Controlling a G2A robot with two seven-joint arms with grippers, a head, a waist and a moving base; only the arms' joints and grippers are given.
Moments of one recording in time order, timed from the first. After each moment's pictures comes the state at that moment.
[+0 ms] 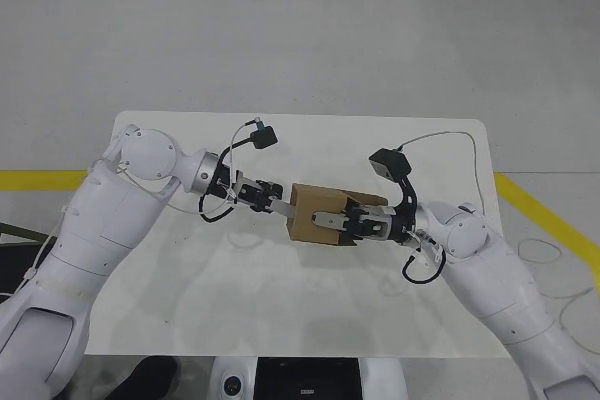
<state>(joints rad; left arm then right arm) 0.56 -1.02 -0.87 -1.33 -0.30 -0.30 -1.42 -0.92 -1.08 0.96 -1.51 0.46 -0.75 0.96</state>
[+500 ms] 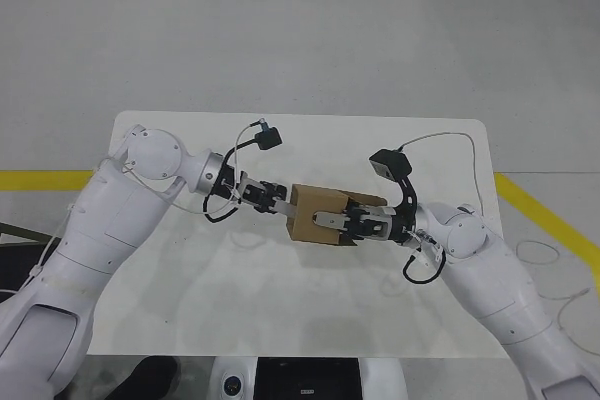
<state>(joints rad) 0.55 -1.03 -0.84 -1.31 -0.32 -0.31 -1.41 -0.93 -1.08 0.96 -1.50 0.48 -0.75 0.98</state>
